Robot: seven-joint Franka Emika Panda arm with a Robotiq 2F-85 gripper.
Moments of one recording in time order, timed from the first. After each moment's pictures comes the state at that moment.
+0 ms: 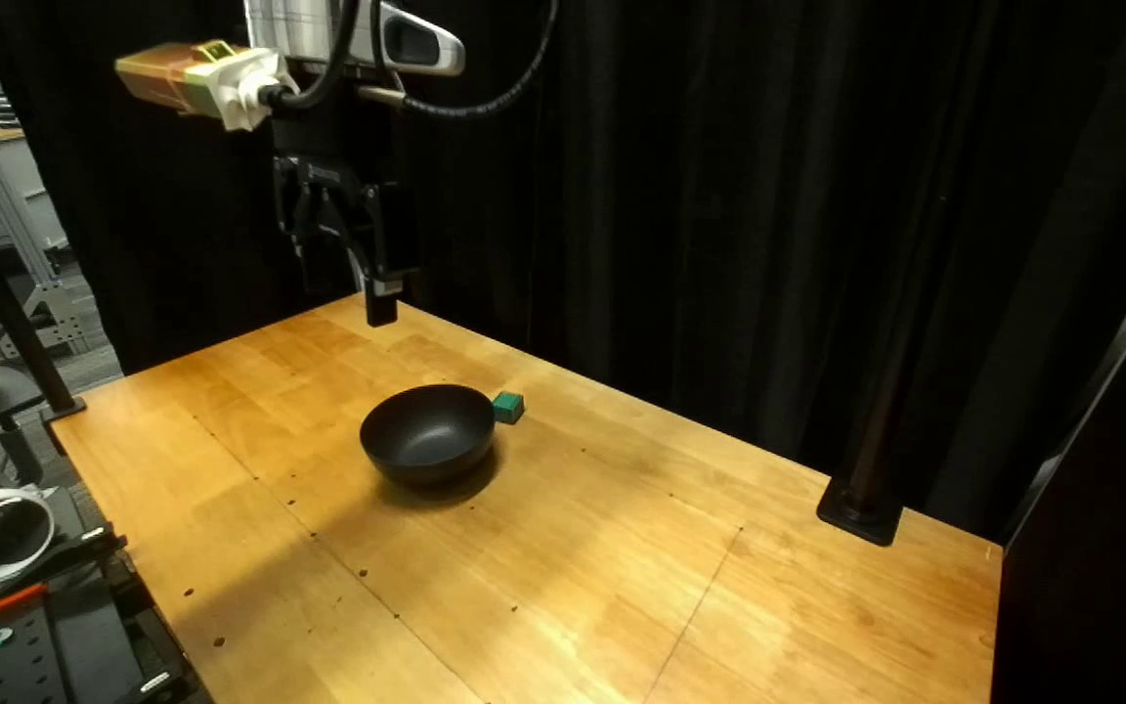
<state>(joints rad) -0.07 -0.20 -0.17 -2.29 -0.06 1.97 -0.29</state>
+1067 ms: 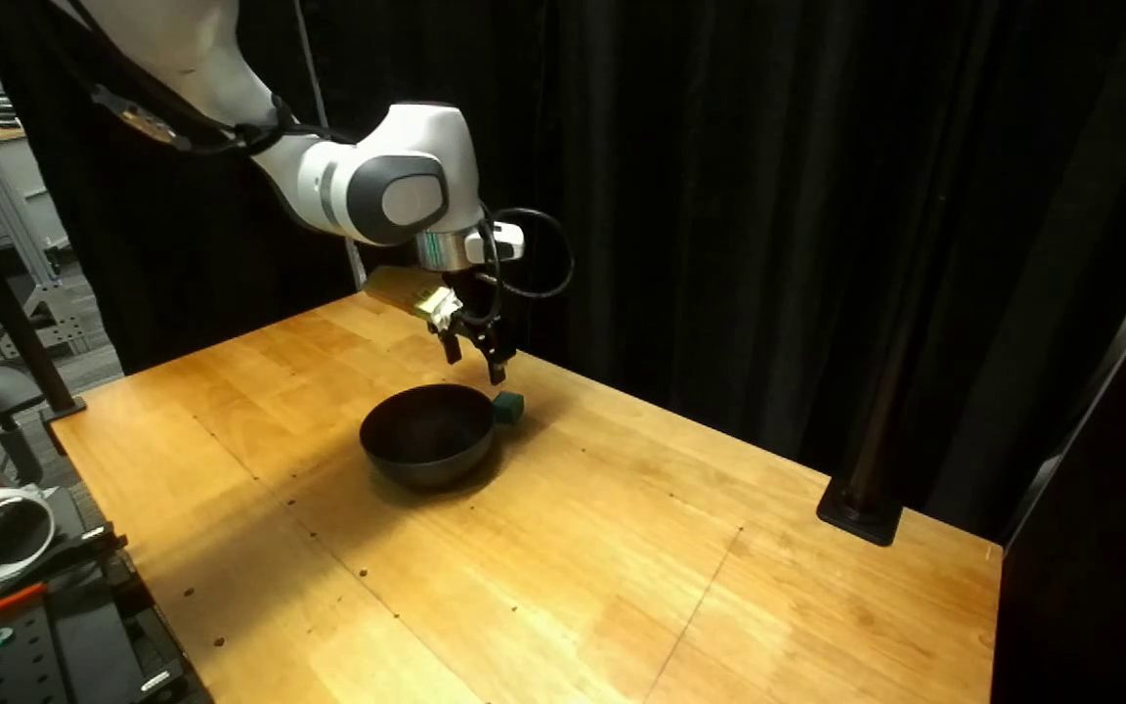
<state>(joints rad) 0.05 0.54 -0.01 -1.93 -0.05 2.54 0.02</state>
